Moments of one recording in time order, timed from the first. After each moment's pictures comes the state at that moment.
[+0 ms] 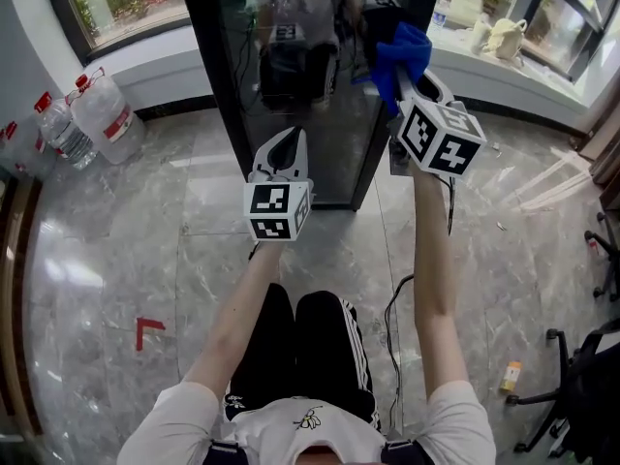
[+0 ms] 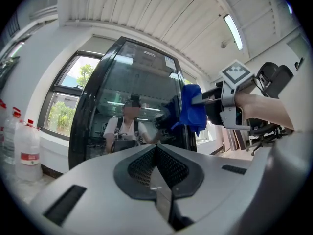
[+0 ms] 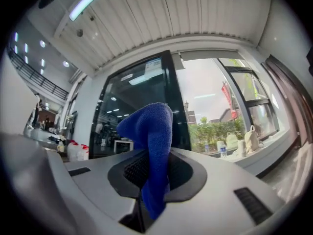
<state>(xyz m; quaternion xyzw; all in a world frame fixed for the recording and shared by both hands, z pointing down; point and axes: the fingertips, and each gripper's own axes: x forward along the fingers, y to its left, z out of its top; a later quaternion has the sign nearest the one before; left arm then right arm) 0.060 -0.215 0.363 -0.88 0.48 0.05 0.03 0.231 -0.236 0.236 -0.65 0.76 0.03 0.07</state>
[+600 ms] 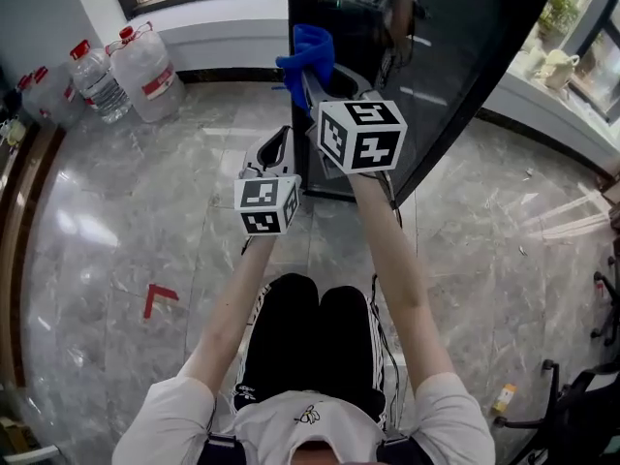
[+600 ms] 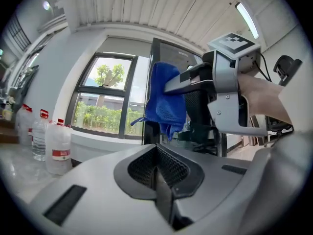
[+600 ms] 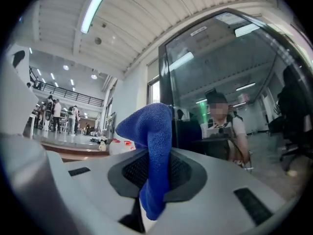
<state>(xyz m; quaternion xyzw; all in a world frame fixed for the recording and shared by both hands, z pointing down) -0.098 -0.233 0.408 -0.82 0.57 0.03 0.00 -0.061 -0.270 0.285 -0.46 0.89 0.00 0.03</state>
